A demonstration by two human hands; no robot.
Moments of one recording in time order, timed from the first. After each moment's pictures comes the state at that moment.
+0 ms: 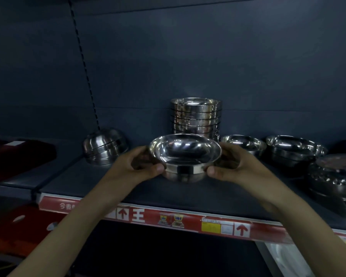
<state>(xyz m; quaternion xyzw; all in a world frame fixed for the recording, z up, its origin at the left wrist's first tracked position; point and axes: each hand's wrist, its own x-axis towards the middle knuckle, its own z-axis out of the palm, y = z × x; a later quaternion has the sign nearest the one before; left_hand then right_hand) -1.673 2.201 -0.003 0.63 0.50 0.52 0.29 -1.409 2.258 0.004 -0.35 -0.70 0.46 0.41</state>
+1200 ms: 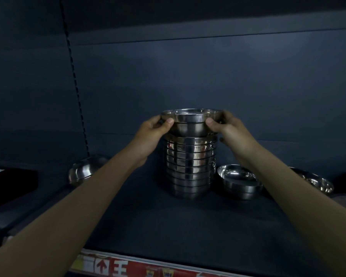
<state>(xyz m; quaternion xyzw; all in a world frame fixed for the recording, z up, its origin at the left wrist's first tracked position) -1.645 2.343 0.090 0.61 0.47 0.58 0.25 -1.440 2.377 0.100 -0.34 -0.67 0.38 0.54</state>
